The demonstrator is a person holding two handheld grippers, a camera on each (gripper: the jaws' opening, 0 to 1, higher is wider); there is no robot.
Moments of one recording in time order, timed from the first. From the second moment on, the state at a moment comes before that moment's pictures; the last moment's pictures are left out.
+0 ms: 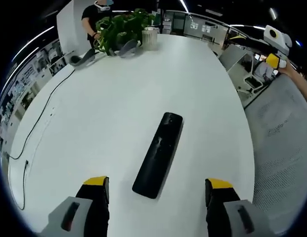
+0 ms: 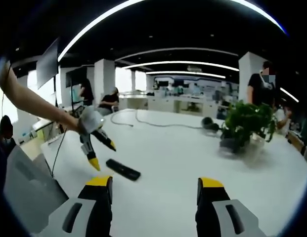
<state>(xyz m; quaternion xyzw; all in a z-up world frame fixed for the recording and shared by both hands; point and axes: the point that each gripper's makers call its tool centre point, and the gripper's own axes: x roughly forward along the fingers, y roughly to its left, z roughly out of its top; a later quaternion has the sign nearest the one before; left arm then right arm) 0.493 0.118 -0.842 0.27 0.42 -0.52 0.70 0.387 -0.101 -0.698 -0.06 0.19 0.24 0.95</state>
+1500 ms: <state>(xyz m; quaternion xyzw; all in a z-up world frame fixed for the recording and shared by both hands) 0.482 0.104 -0.862 0.34 0.38 -0.56 0.66 0.386 -0.101 -0.705 -0.06 0.21 0.24 0.95</state>
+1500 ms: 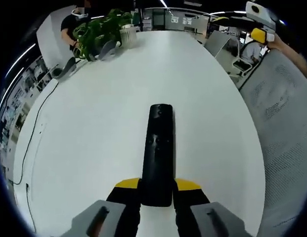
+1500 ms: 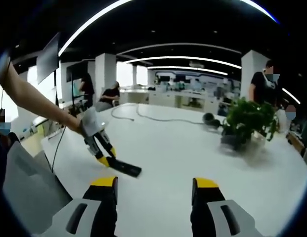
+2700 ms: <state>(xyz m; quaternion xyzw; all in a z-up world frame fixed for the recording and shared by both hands) 0.415 0.116 -0.863 0.33 0.38 -0.56 0.65 0.376 -0.082 -0.719 -0.10 0.24 0.28 0.92</state>
